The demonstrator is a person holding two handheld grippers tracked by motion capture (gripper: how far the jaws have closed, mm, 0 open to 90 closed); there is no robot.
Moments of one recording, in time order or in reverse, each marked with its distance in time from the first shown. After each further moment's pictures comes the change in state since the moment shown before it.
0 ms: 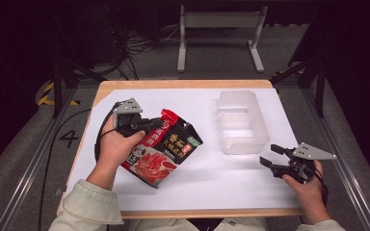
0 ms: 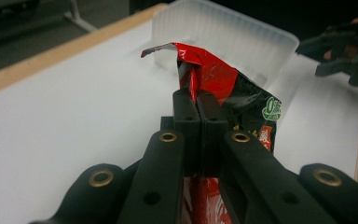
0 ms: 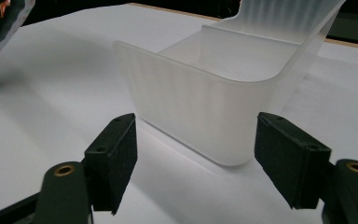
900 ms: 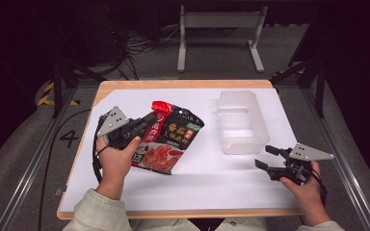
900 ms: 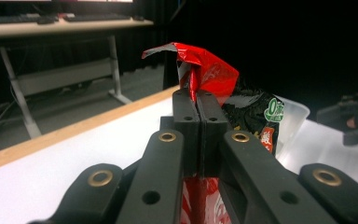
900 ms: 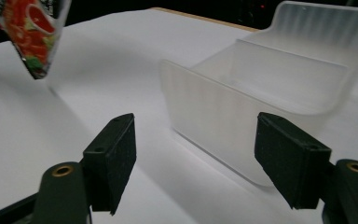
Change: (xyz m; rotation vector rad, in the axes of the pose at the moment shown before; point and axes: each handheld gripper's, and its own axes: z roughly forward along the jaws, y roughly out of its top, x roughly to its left) left arm -0.023 -0.022 -0.014 -0.318 0.131 0.016; right arm 0.019 0.015 0.000 -0.002 0.078 -0.034
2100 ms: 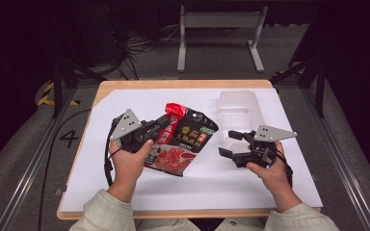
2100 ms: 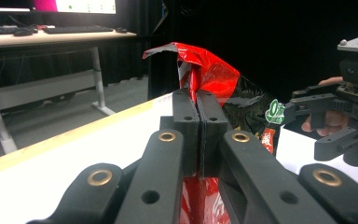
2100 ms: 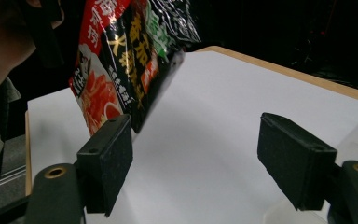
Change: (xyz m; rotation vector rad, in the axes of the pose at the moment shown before) left arm -0.023 -0.001 0.018 -0.024 -0.067 0.008; right arm 0.049 0.077 0.069 -0.081 0.199 -0.030
